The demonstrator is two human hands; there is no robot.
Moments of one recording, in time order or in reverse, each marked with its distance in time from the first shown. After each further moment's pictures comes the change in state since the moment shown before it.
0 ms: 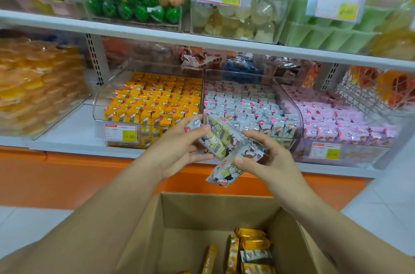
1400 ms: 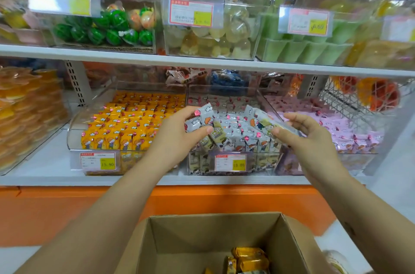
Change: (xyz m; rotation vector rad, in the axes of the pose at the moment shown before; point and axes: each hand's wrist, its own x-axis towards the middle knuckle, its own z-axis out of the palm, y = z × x) left_hand 0.031 0.036 0.033 0.979 0.203 0.549; right_hand 0.051 0.001 -0.080 0.053 0.403 0.014
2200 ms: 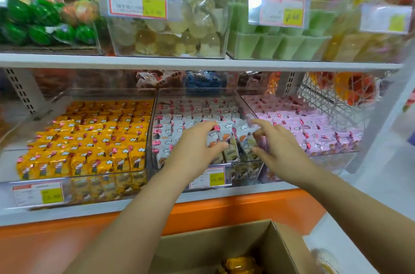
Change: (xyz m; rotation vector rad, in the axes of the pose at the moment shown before) left_hand 0.044 0.010 0.083 0.152 -0.228 0.031; right_hand 0.054 0.055 -0.019 -0.837 -0.270 -0.334
